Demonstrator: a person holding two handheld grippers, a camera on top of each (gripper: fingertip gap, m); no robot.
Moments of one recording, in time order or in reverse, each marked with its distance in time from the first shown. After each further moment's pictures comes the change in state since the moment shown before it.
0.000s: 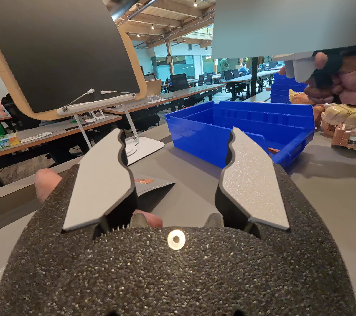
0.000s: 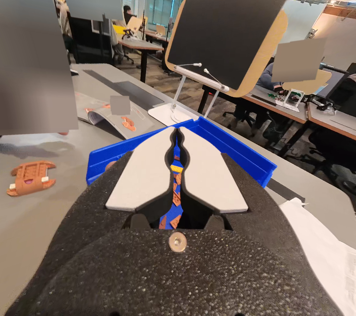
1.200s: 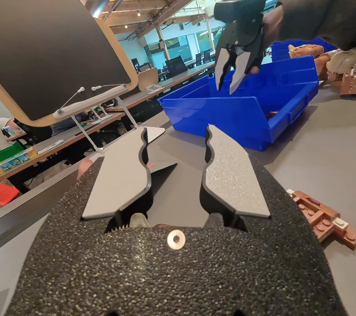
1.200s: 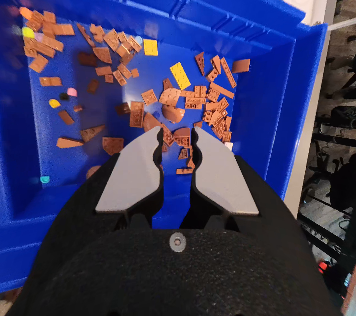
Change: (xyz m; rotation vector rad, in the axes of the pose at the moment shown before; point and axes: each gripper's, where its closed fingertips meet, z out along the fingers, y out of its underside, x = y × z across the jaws) left arm 0.017 0.028 -0.010 -0.086 0.048 0.186; right arm 0.019 0.139 0.067 -0.837 -0.584 -0.621
